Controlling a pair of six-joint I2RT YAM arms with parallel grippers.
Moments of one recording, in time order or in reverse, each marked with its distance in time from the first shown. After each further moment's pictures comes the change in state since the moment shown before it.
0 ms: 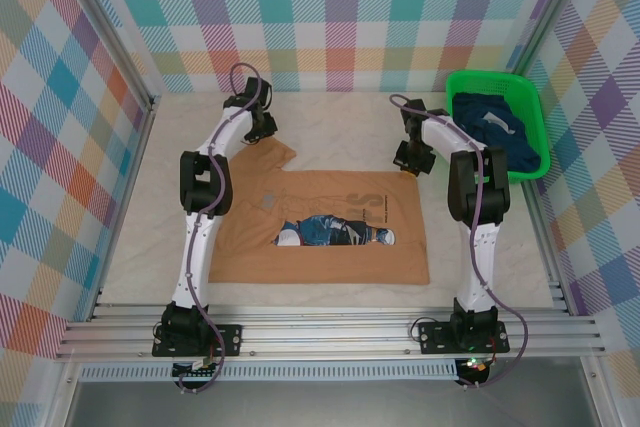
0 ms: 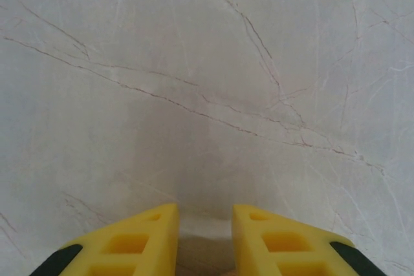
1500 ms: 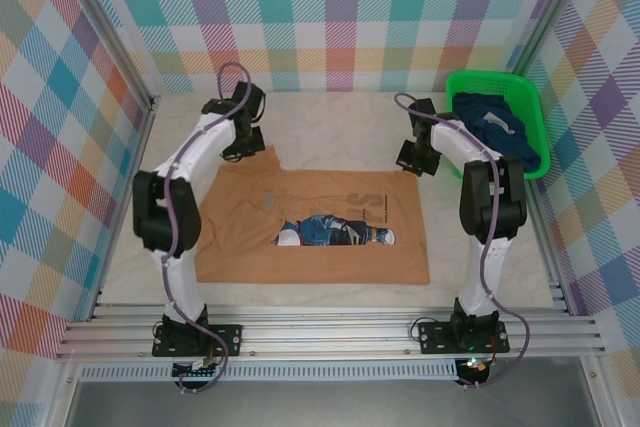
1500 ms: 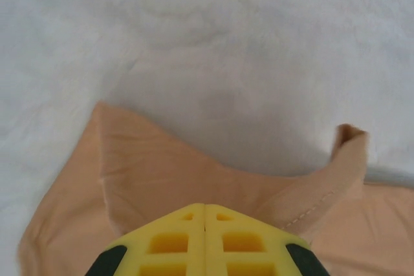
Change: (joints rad) left arm -0.077 -0.719 -0.690 -0.156 -0.130 0.030; right arm -0.004 -0.206 -0.179 0.073 -0.065 -0.058
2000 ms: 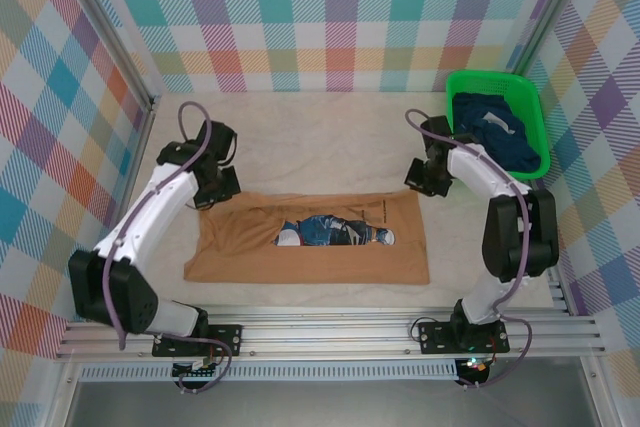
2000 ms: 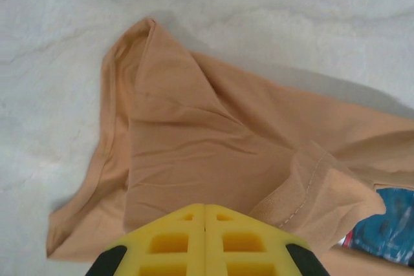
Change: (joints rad) left arm -0.001 -0.528 -0.442 -0.130 0.067 -0.089; right arm 0.000 -0.328 -0.337 0.021 -0.060 -0.018
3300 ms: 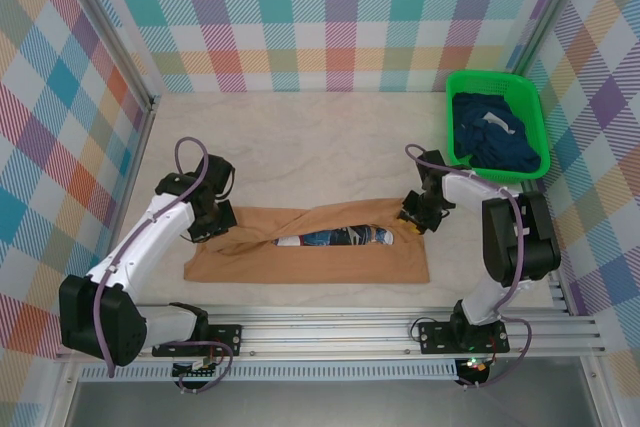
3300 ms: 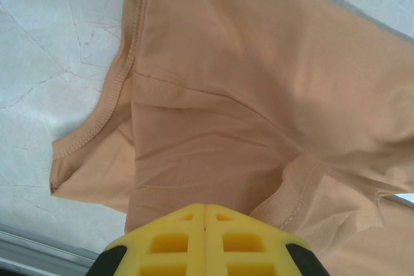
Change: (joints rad) left arm -0.013 -0.121 -0.253 0.006 0.031 -0.077; right arm 0.020 -0.008 -0.277 0.138 -0.164 0.220
